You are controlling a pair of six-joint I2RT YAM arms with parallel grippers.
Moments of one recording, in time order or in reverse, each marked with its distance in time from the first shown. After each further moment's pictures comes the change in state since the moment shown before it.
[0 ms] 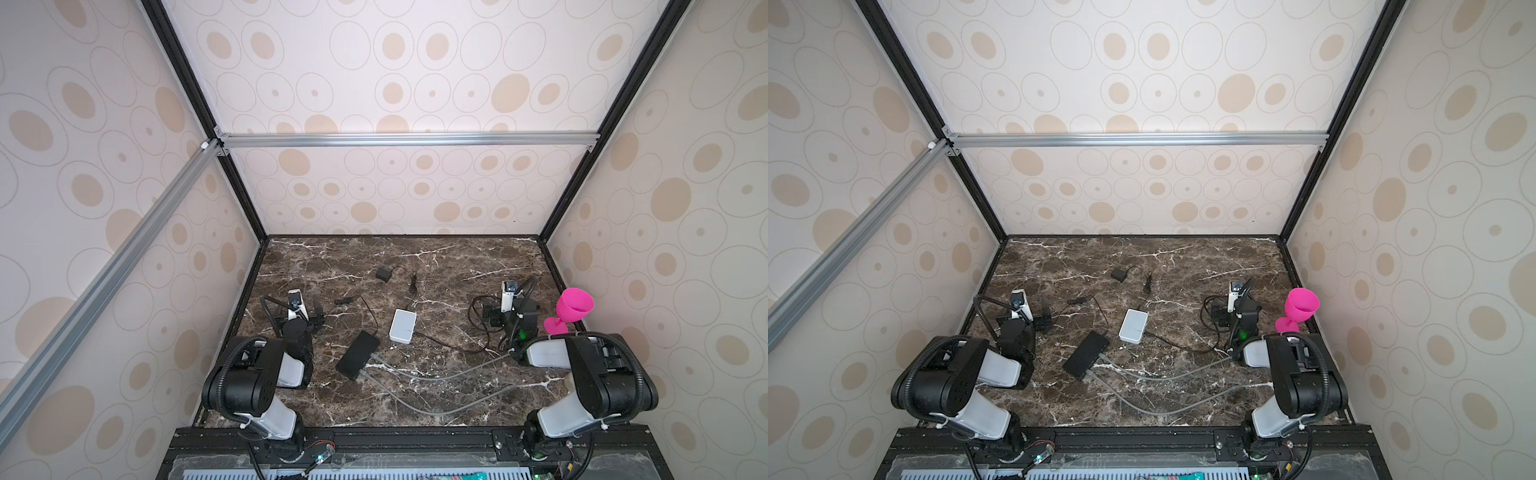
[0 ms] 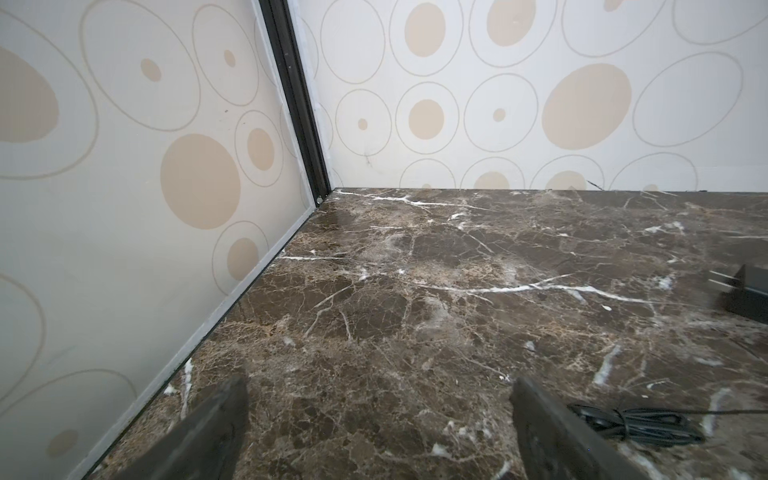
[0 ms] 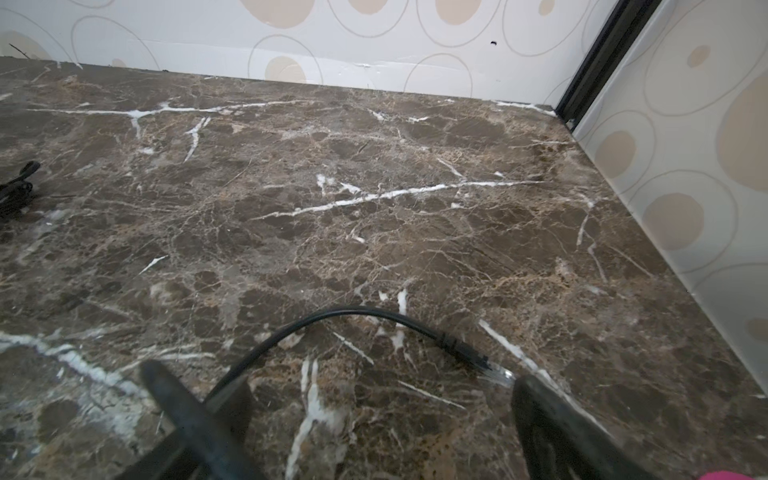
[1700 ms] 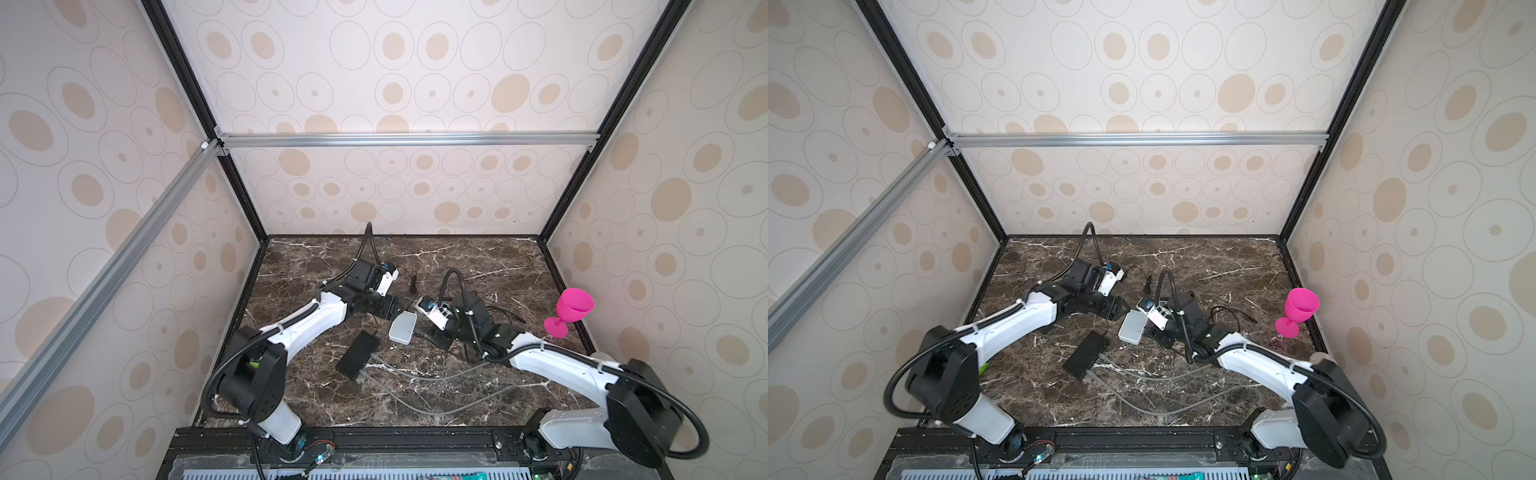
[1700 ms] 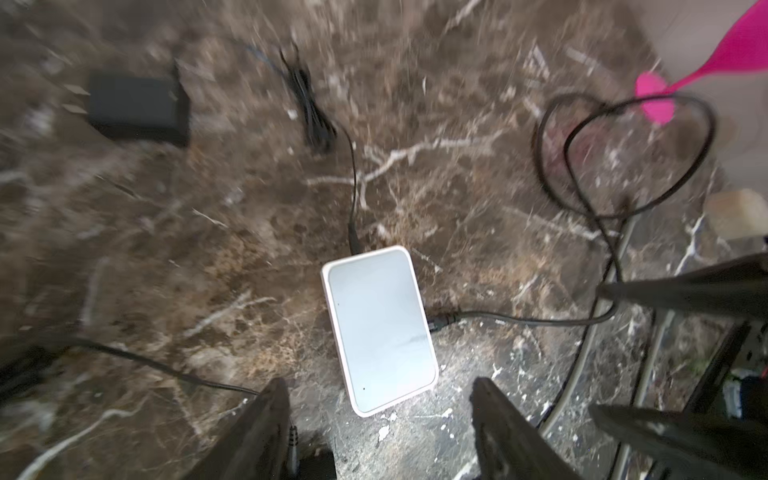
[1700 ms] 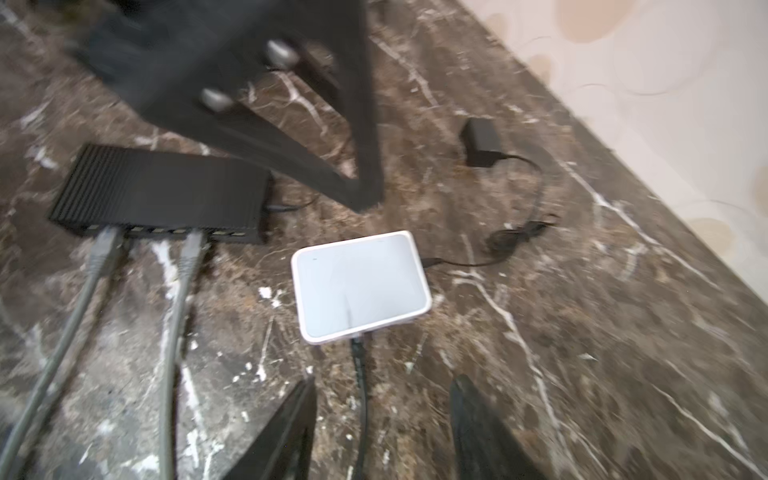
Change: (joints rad) left arm -0.459 -0.129 0.861 -1.624 0.597 -0.212; right arm 0.614 -0.344 0.260 -0.732 -0.097 -0.244
